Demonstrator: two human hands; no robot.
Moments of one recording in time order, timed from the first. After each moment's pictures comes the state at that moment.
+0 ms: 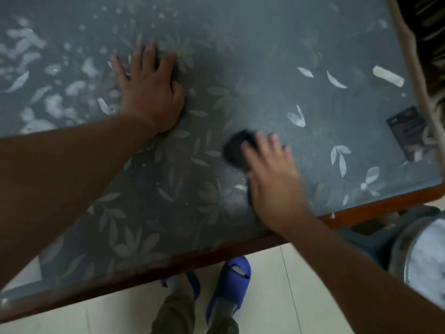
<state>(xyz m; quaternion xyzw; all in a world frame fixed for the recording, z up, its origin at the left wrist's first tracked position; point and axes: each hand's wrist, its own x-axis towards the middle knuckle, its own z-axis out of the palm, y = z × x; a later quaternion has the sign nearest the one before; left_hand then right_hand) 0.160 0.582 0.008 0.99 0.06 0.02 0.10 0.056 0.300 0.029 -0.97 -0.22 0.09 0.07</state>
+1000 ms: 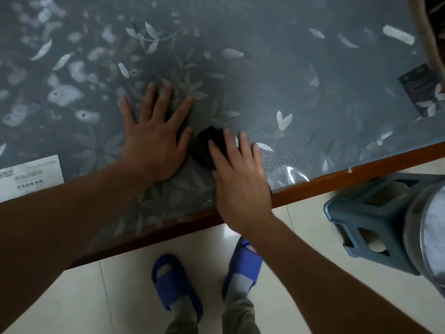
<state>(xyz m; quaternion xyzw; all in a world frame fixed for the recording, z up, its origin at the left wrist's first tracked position) 0.001 0.585 0.005 1.00 -0.03 -0.04 0.07 -0.047 0.382 0.022 -0.97 -0.21 0.07 0.12</state>
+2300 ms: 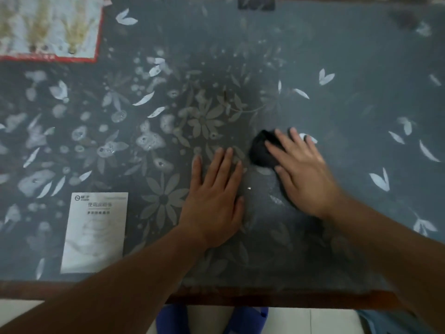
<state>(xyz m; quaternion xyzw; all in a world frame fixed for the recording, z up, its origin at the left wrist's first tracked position) 0.000 0.585 0.018 0.99 0.02 -0.05 0.12 0.153 0.398 0.026 -0.90 -0.41 0.11 0.11</state>
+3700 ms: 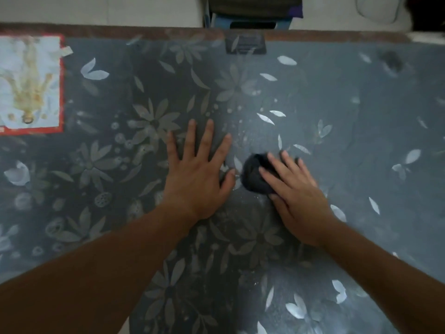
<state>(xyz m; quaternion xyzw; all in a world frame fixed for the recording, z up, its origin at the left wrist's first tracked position) 0.164 0.698 0.009 1.00 0.03 -0.04 0.07 0.210 0.456 0.033 -0.91 -0.38 0.13 0.07</state>
